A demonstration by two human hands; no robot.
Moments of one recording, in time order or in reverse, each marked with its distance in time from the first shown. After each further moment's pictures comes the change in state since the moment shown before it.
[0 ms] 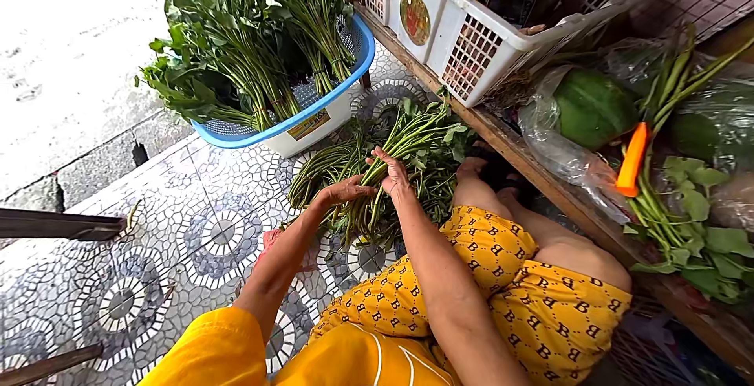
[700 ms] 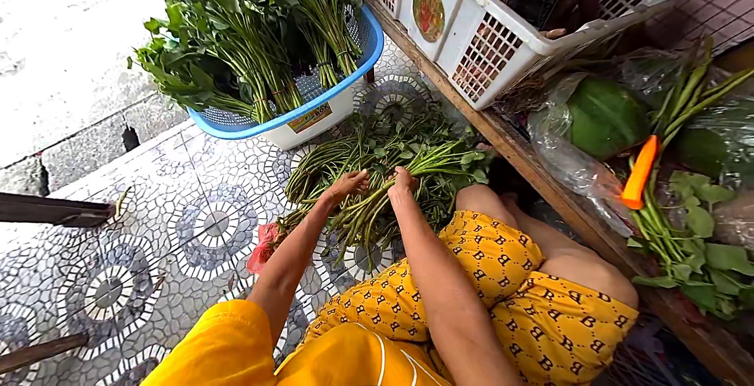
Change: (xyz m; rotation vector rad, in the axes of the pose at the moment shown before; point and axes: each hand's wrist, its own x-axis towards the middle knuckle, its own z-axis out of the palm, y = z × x) left_hand 0.023 -0.054 0.002 -0.238 0.322 -0.105; right_hand -0.013 0.009 -0.002 -0.078 0.555 0.011
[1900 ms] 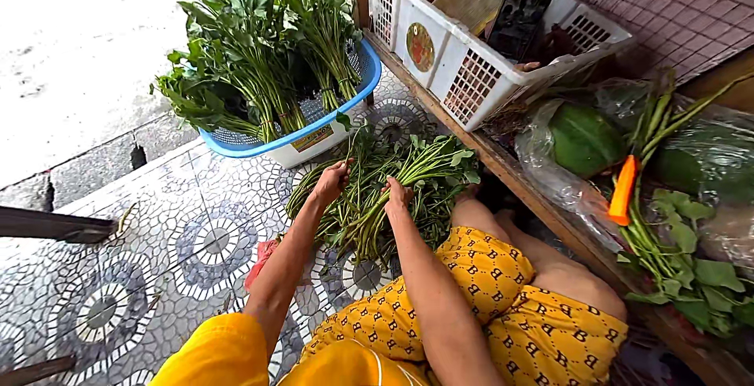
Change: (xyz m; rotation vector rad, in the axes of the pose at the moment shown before) left_hand -0.015 0.068 -0.022 -0.508 0.322 0.112; right_hand 0.002 -0.002 0.007 -0.036 -0.107 -0.110
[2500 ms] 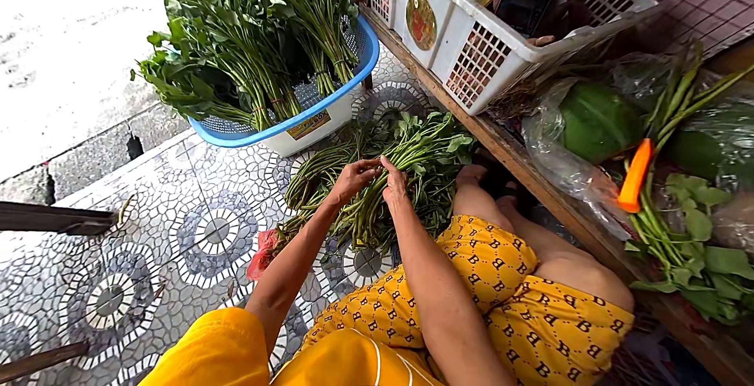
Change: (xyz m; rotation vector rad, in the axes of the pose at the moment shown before) left_hand -0.026 -0.024 0.033 0.485 -0.223 0.158; right_hand 0.001 0.003 -0.003 0.001 -0.168 0.018
